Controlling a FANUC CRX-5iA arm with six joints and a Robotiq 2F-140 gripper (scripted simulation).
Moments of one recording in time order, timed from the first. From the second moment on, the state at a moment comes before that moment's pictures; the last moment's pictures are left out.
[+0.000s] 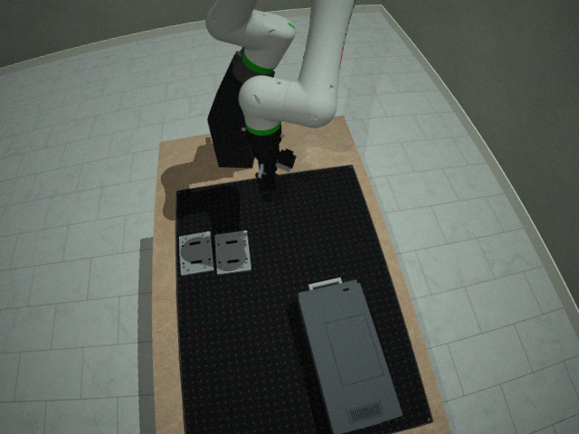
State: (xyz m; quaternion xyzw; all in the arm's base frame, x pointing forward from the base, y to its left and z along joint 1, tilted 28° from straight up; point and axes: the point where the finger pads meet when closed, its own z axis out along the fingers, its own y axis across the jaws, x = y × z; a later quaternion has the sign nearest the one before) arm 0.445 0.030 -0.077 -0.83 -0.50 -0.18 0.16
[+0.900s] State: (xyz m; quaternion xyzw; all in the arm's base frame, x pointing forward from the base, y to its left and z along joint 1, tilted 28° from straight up) arm 0.445 0.030 -0.077 -0.69 -0.69 -0.21 0.11
